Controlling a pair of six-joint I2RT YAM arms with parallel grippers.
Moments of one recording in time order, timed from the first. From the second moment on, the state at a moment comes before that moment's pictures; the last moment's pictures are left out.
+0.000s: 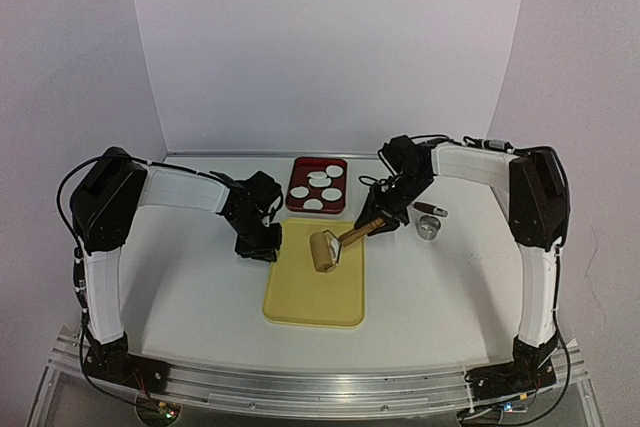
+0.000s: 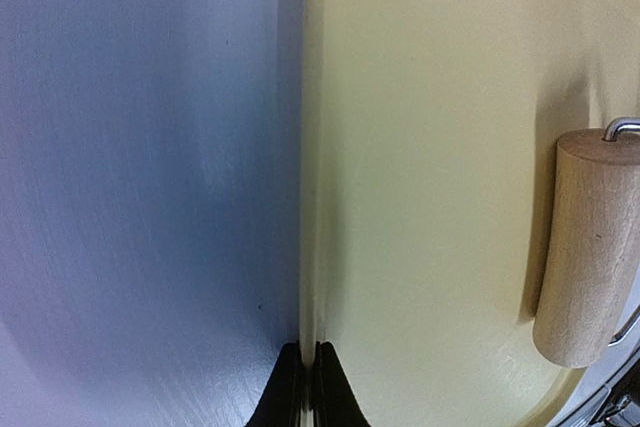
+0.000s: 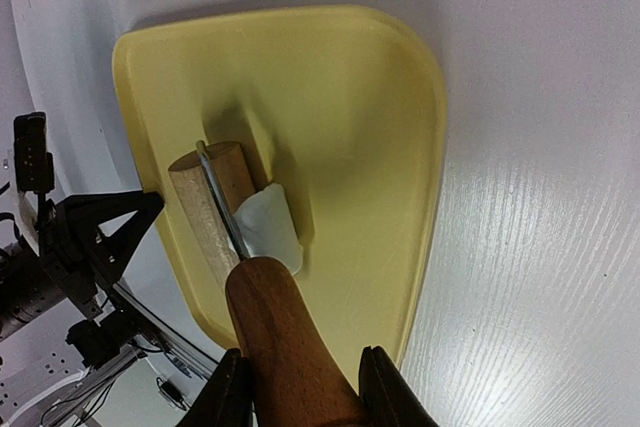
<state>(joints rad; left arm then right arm) -0.71 2.01 1.33 -0.57 0.16 -0.68 0.50 2.12 1.68 -0.88 -0.53 0.63</state>
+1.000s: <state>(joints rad) -0.72 2.03 1.42 -0.55 0.04 -0.19 0.56 1.78 1.63 -0.96 -0.50 0.58</state>
